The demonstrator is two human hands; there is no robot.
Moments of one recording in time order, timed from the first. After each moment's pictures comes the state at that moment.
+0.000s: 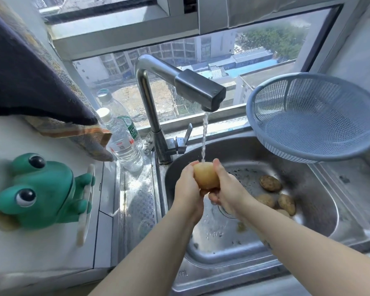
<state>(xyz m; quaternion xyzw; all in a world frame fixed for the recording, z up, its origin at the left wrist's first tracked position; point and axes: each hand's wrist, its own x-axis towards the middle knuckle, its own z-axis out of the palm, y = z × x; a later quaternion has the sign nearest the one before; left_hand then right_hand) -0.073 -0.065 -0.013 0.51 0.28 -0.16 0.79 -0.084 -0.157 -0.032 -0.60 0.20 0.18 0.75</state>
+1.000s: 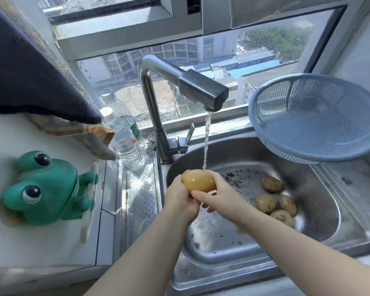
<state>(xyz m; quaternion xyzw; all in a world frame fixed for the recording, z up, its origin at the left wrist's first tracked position) -0.067 -0.045 -0.028 0.40 0.42 -0.17 0.80 -0.103 -0.151 -0.026 -0.74 0.07 0.19 0.64</state>
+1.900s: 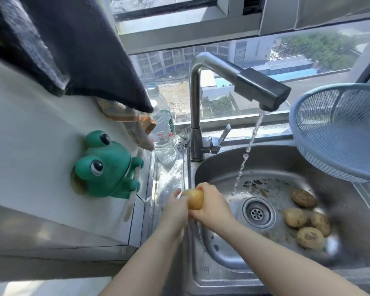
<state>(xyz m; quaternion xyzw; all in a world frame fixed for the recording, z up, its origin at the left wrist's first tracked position) -0.112 0.030 -0.040 0.64 0.35 -0.15 0.67 -0.096 -0.068 -0.067 -0.91 -0.01 0.17 0.38</state>
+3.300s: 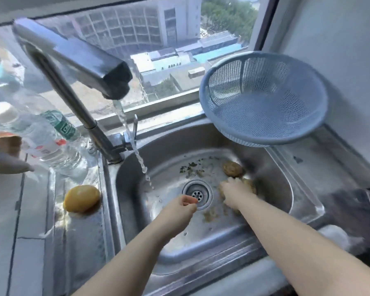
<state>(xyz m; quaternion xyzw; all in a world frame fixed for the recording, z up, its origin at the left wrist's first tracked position) -0.096 -0.099 -0.091 0.81 0.04 -0.40 0.43 -0.082 -0.295 -0.159 -0.95 0.06 0.31 -0.02</state>
